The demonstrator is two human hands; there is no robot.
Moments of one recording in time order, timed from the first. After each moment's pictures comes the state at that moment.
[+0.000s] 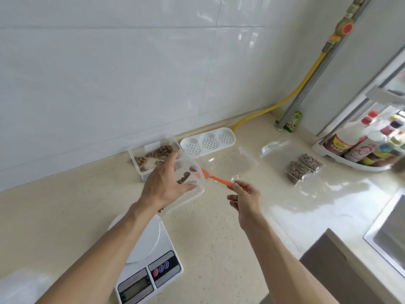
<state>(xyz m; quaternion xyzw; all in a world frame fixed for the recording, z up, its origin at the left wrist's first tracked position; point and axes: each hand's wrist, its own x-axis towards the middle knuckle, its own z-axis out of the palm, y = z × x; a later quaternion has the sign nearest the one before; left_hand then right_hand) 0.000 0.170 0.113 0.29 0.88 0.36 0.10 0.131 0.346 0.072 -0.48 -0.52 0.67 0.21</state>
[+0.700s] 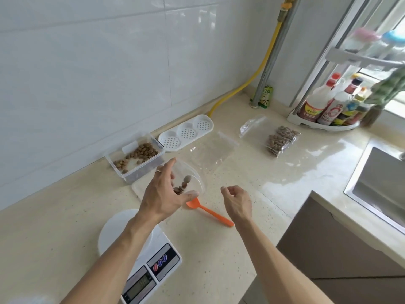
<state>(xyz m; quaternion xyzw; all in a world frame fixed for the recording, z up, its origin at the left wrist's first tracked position) 0.044 0.176 0.099 0.35 0.84 0.37 0.16 0.181 0.327 0.035 -0.56 -0.69 0.45 0.12</state>
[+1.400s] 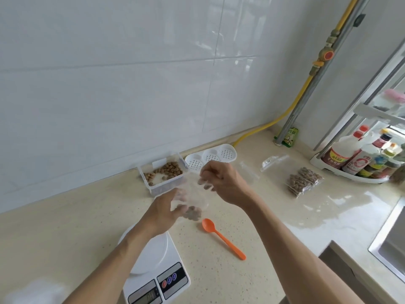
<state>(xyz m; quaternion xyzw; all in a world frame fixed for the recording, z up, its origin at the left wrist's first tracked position) 0.014 0.128 0.095 0.32 0.82 0.41 0.23 0.096 0.307 0.187 -0.15 -0.87 0.46 0.06</state>
